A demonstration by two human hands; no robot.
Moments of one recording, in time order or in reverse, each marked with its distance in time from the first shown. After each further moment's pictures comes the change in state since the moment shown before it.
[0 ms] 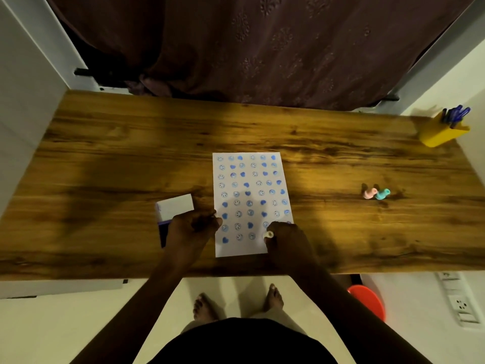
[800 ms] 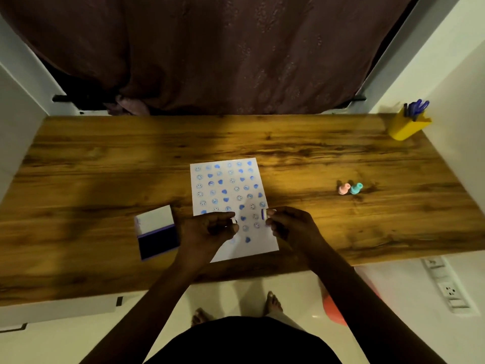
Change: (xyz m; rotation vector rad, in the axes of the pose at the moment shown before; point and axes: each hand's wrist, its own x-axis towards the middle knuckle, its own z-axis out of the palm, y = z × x) left_hand -0.013 0.036 0.067 -0.160 -0.154 0.047; right_hand -0.014 0.041 -0.063 1.338 0.006 0.146
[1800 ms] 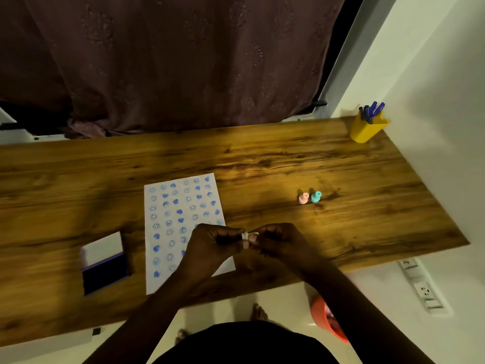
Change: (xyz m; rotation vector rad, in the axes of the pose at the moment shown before) left_hand 0.017 0.025 0.119 0.092 -0.194 0.145; right_hand -0.011 -0.028 -0.093 -0.162 -0.223 -0.130
